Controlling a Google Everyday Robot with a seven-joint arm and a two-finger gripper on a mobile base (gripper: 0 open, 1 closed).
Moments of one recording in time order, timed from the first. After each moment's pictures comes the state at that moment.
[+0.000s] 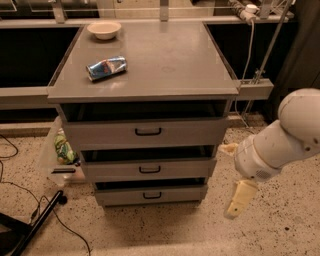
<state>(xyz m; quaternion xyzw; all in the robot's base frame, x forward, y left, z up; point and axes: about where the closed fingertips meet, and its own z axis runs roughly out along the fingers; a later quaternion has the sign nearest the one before) 0.430 -0.169 0.740 -0.64 0.73 0.12 0.18</state>
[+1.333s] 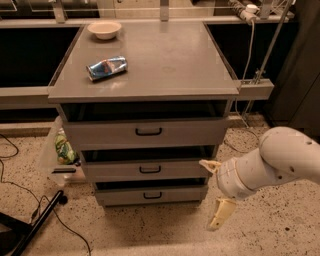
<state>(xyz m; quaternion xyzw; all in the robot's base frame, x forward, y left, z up) 0.433 -0.132 0.667 -0.67 0.68 0.15 0.24</state>
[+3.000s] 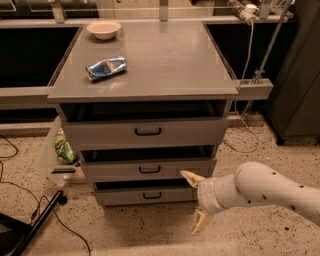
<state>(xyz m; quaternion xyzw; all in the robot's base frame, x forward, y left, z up) 0.452 -0.090 0.580 -0.72 0.61 0.11 0.32</state>
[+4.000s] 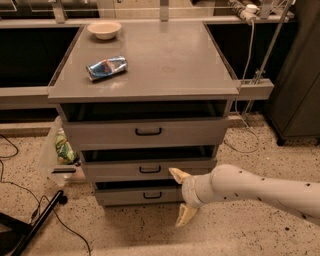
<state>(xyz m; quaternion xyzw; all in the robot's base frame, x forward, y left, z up) 0.499 -0.055 0.526 -0.73 0.60 0.08 0.33</state>
